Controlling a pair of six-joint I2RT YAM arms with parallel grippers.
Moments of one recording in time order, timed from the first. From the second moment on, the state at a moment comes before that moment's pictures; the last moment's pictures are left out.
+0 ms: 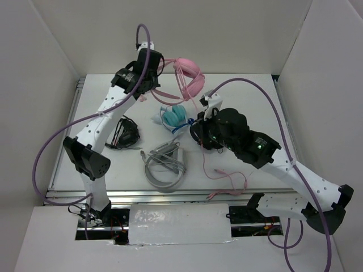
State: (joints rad) left arm -0.52 1.88 2.18 -0.94 -0.52 -0.39; right arm 0.88 1.07 1.24 -0.50 0.20 0.21
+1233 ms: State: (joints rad) left arm -0.50 1.42 2.09 -0.84 0.33 -0.38; right arm 0.46 1.38 0.82 0.68 0.19 0.25
